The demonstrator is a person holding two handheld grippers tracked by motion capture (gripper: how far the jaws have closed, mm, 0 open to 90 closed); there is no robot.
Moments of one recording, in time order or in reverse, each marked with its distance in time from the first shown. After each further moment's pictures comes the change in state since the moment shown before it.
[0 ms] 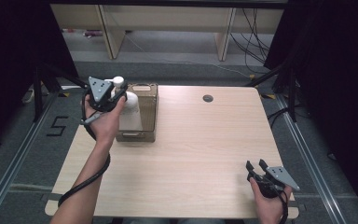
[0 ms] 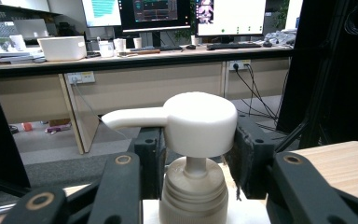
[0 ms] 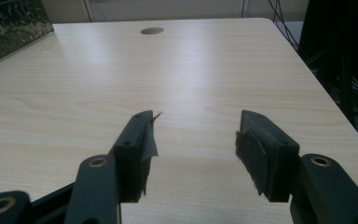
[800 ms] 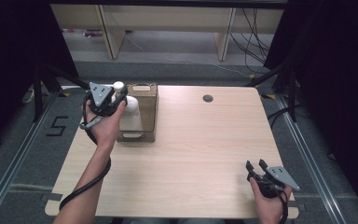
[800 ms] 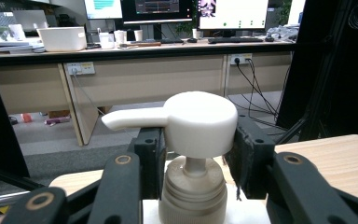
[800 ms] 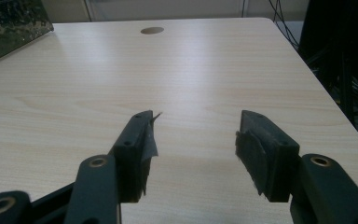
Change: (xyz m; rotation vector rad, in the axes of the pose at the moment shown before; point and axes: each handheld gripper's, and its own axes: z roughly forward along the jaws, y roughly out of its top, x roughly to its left) left arm 0.001 -0.015 -0.001 0.019 0.007 -0.020; right arm 0.000 0.000 0.000 0.007 -0.001 0.003
